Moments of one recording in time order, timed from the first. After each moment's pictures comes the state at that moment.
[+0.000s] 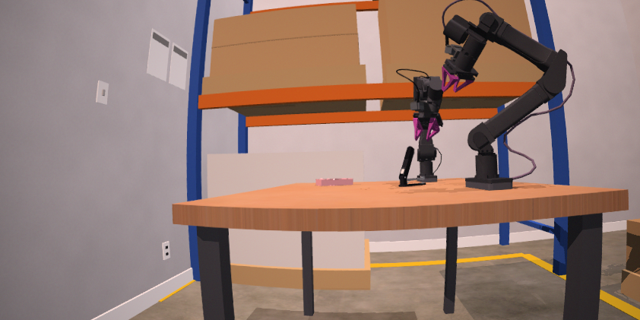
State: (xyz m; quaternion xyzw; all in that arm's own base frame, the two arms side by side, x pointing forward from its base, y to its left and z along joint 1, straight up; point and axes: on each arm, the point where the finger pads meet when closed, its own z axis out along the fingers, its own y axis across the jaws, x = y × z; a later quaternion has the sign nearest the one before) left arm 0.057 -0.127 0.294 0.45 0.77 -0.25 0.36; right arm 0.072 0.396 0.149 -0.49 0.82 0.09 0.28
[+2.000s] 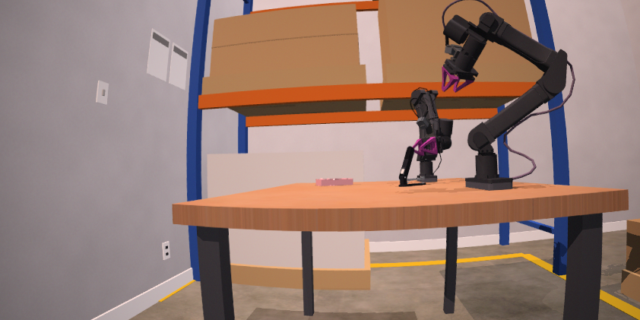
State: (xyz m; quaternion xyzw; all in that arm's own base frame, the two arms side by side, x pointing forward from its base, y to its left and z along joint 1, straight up) left arm 0.057 -0.127 0.294 0.45 0.77 -0.25 0.36; right arm 0.078 0.304 0.119 -0.27 0.71 0.24 0.61
